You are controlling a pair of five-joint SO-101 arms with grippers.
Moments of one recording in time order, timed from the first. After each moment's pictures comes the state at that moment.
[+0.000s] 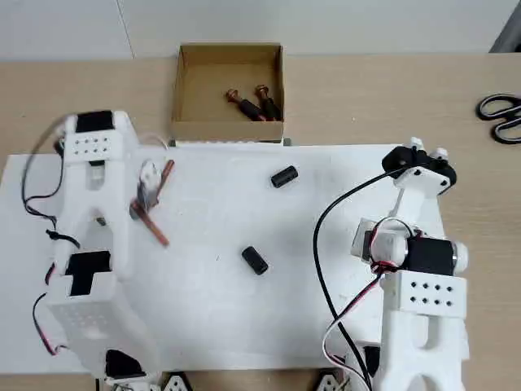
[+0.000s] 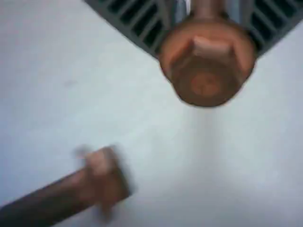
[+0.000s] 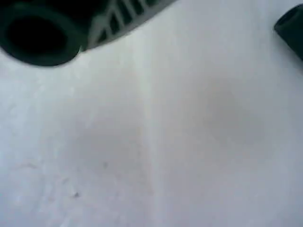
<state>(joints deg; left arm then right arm) -10.2 20.4 -8.0 98.9 41.8 3.9 -47.1 43.6 78.7 -12.4</state>
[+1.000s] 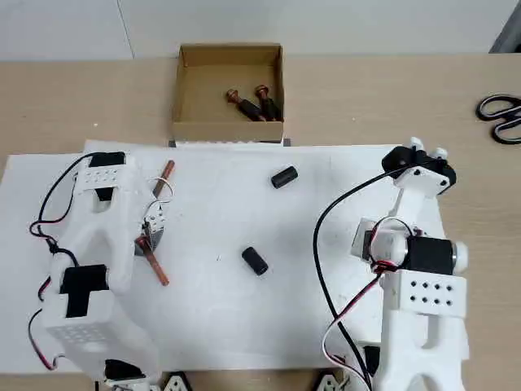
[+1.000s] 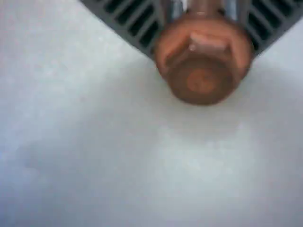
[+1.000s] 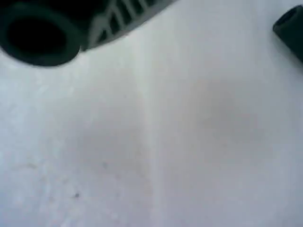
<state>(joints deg) -10.1 16.5 16.7 84.7 35.0 3.9 -47.1 43.6 78.7 -12.4</state>
